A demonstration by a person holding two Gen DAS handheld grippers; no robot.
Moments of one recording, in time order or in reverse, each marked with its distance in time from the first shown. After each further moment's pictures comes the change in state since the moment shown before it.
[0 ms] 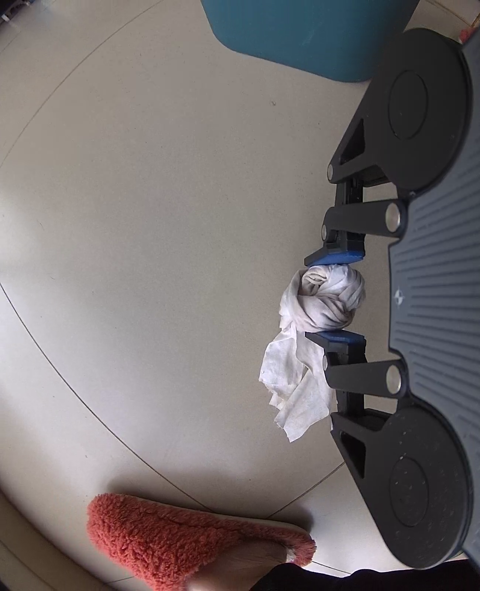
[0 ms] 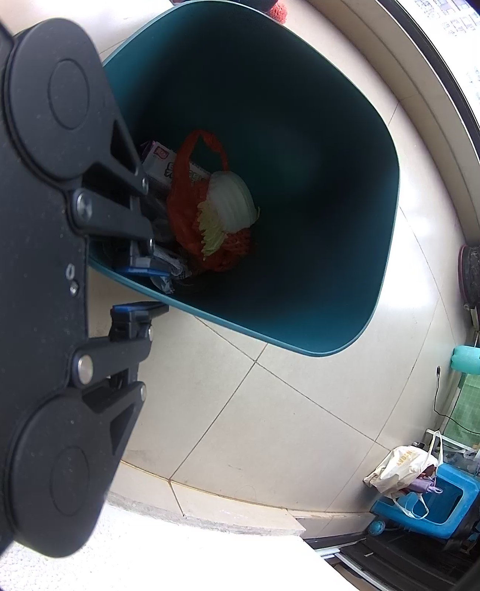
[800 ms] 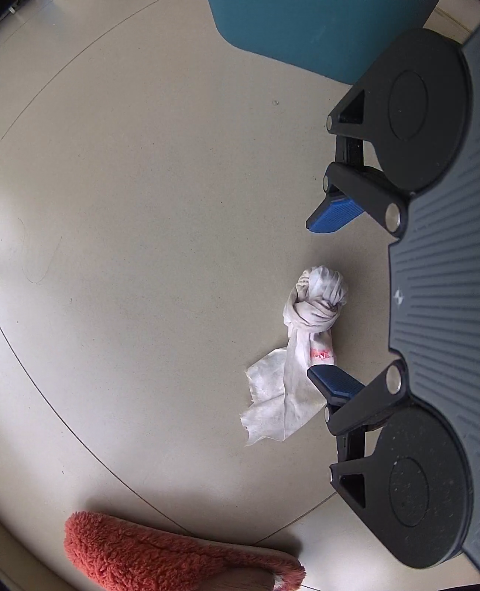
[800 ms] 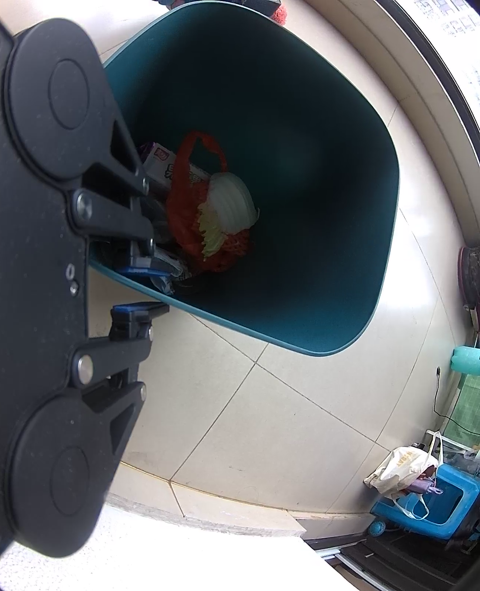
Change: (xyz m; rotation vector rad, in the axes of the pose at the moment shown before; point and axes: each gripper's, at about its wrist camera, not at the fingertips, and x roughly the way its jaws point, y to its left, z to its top) left arm 0.047 -0.007 0.005 -0.049 0.057 -0.017; right arm -0.001 -0.003 0.002 -0.005 0.002 0.005
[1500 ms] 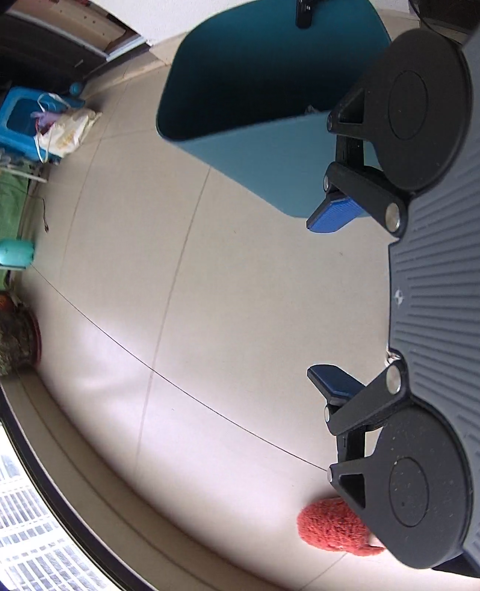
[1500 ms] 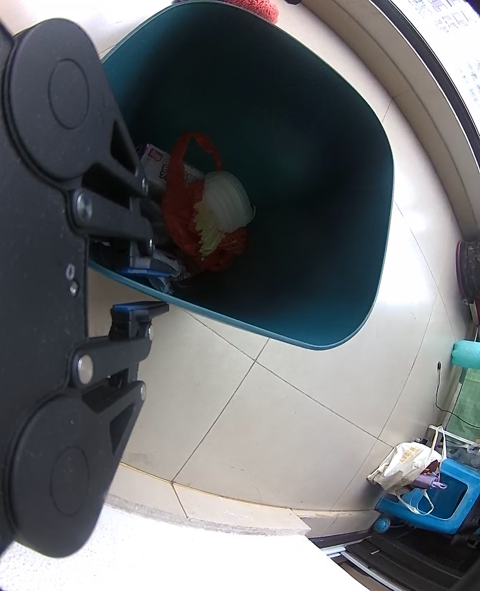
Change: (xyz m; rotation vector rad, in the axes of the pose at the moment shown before) left arm -0.234 -0.072 -0.025 0.386 -0.398 -0.121; right arm -0.001 -0.004 0.001 0.023 -0.002 0.004
